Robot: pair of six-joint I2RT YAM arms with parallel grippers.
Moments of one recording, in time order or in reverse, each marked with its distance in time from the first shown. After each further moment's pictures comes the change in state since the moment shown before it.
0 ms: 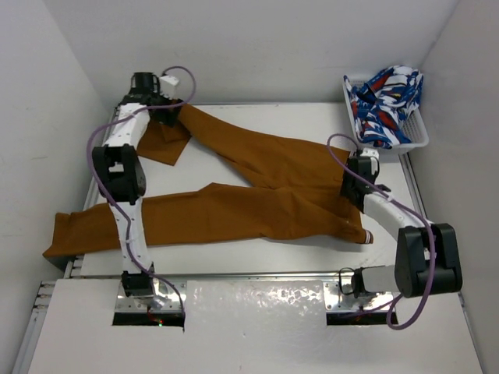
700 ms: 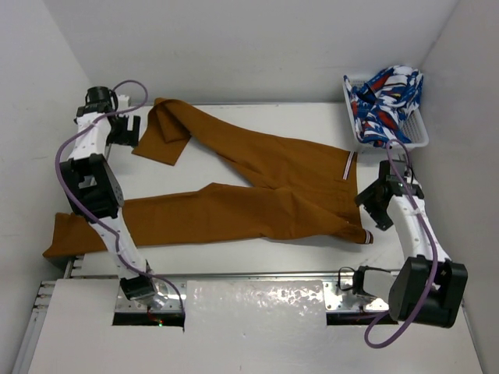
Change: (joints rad) left arm 0.246 -0.201 -0.217 -0.210 -0.072 -0.198; right arm -0.262 -0.179 0.140 -0.623 -0.140 0.465
